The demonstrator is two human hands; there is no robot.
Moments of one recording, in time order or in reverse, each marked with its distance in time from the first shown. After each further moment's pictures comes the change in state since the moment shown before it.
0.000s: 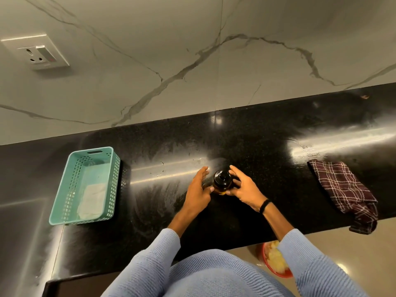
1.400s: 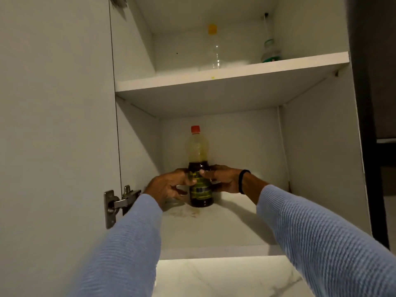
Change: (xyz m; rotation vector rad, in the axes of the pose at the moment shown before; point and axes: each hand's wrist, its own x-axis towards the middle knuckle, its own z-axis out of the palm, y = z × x) left_hand 0.112 0.473 -0.466 -0.162 0.198 0.121; right_hand 0.018 -0.687 -0.006 0.008 -0.253 -0.643
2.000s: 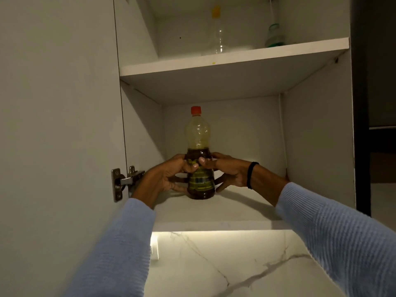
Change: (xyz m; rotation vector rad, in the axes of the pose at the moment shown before) left_hand -0.065 -0.007 0.018 -0.036 0.026 0.089; right_hand -0.051 0.003 0.012 -0.091 -0.063 -0.001
